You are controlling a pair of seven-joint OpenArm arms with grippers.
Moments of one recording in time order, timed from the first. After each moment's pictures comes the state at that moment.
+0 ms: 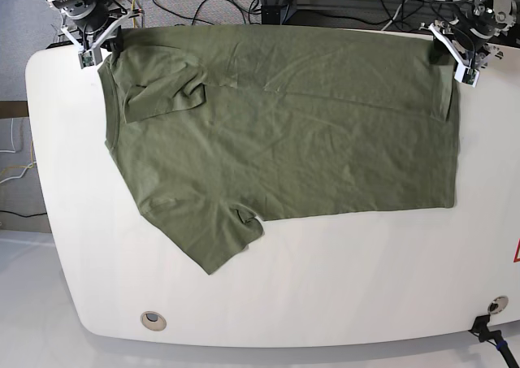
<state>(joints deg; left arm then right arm) 40.6 -30.8 -17.3 98.2 -23.6 -18.9 29.8 -36.8 10.2 32.2 101.9 17.0 33.3 -39.5</state>
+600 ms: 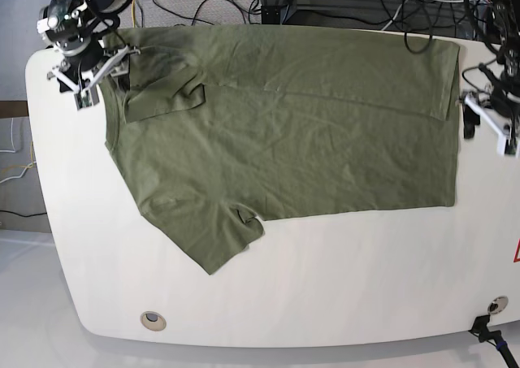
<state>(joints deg) 20.6 -30.9 -27.1 100.8 -22.9 -19.8 41.0 -26.0 10.4 32.0 110.0 15.3 33.7 -45.4</state>
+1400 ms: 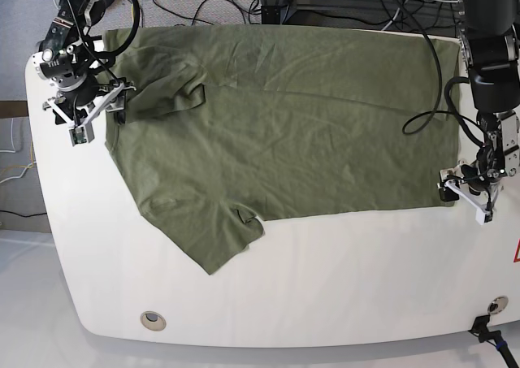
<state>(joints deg) -25.8 -29.5 -4.5 40.3 -22.4 -19.1 32.4 -15.0 10.3 31.8 107.1 15.3 33.5 -53.9</state>
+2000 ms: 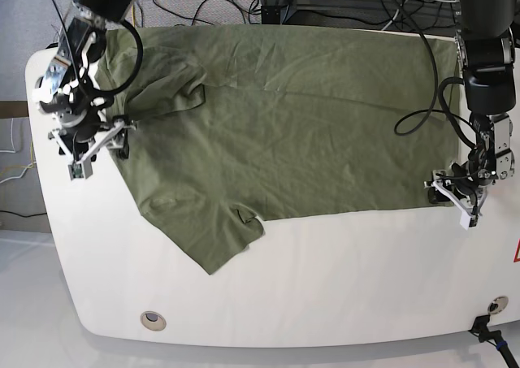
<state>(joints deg) -26.2 -28.1 -1.8 39.7 -23.0 -25.1 30.1 0.6 9.8 31.7 94.5 15.3 33.5 -53.9</state>
